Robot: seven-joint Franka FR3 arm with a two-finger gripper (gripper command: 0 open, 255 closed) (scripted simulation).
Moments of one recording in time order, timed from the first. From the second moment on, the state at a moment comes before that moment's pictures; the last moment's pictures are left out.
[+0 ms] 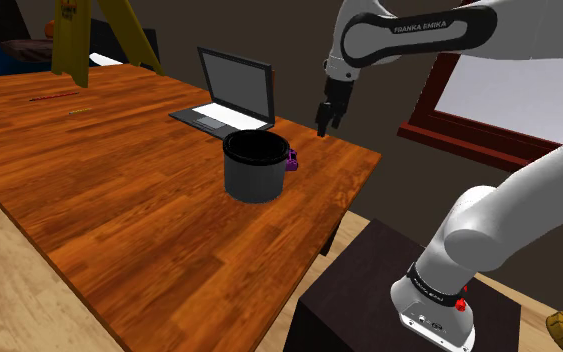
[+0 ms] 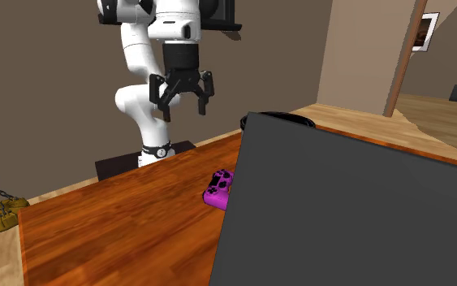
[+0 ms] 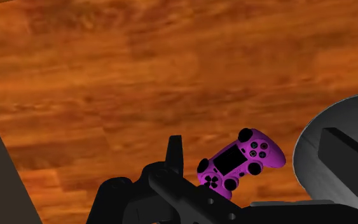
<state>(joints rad) 0.02 -0.38 -0.07 -2.22 -0.04 1.84 -0.13</state>
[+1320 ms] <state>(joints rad) 0.02 0.20 -0.10 -1.86 0.10 1.99 -0.18</state>
